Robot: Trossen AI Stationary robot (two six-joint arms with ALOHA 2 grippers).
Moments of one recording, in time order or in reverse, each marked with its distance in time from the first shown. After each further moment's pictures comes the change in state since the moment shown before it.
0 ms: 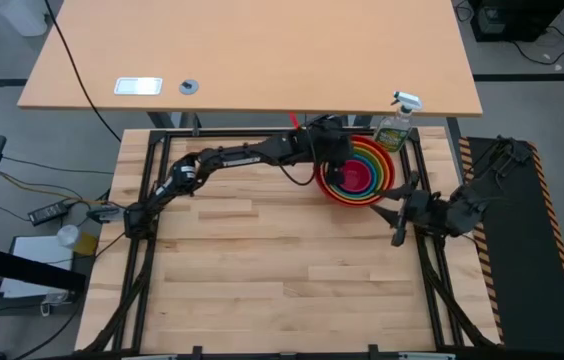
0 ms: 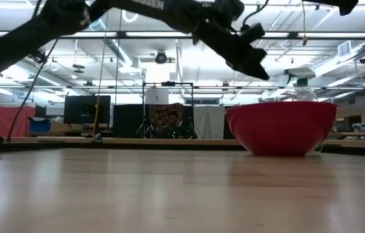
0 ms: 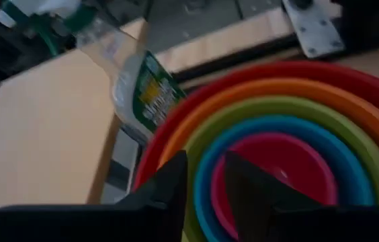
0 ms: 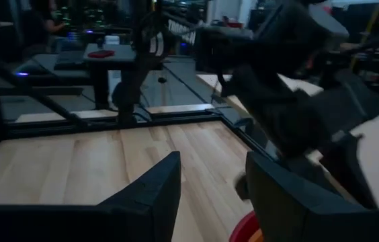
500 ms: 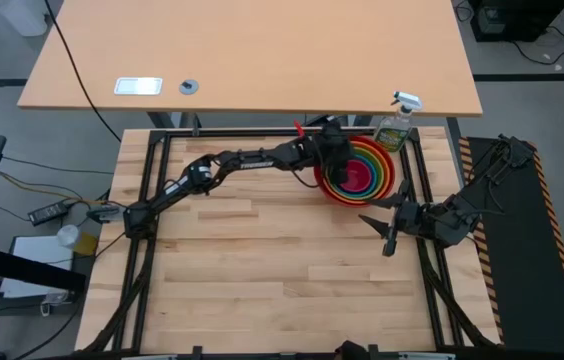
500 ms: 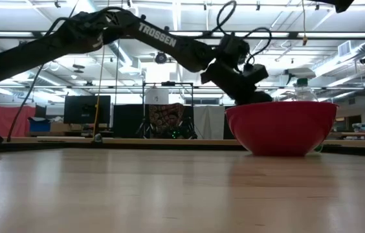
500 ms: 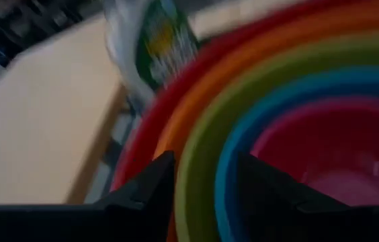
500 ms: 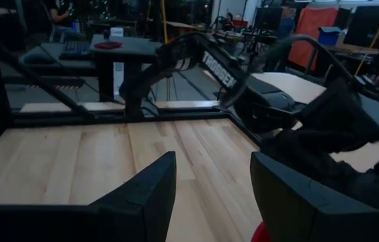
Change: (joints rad) left arm 0.045 0.187 -0.001 0.233 -0.061 -0.011; right arm 0.003 0.147 0.001 0.117 -0.006 -0.010
